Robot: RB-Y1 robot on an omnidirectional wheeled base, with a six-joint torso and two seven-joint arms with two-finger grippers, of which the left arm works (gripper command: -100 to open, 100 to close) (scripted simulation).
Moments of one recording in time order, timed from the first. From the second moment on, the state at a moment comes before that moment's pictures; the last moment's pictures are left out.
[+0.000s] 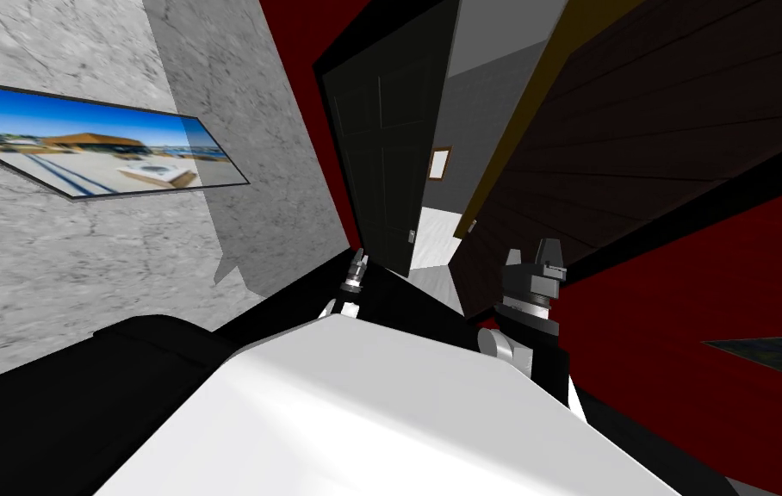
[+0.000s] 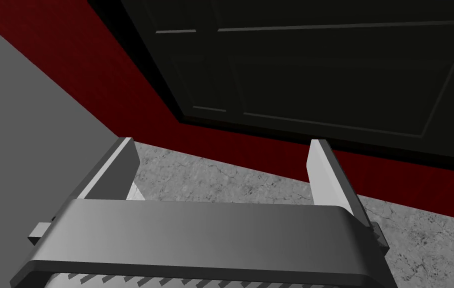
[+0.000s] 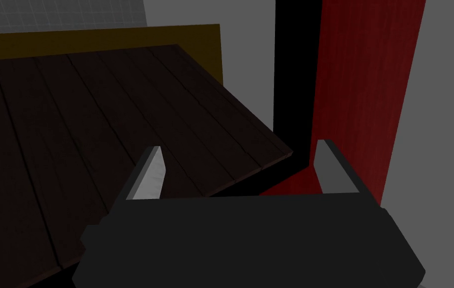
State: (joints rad) arm 0.38 0.09 -0.09 -1.78 -0.07 -0.59 0.03
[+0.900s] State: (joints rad) arm 0.32 0.09 -0.12 -1.56 -0.06 -0.64 0.03
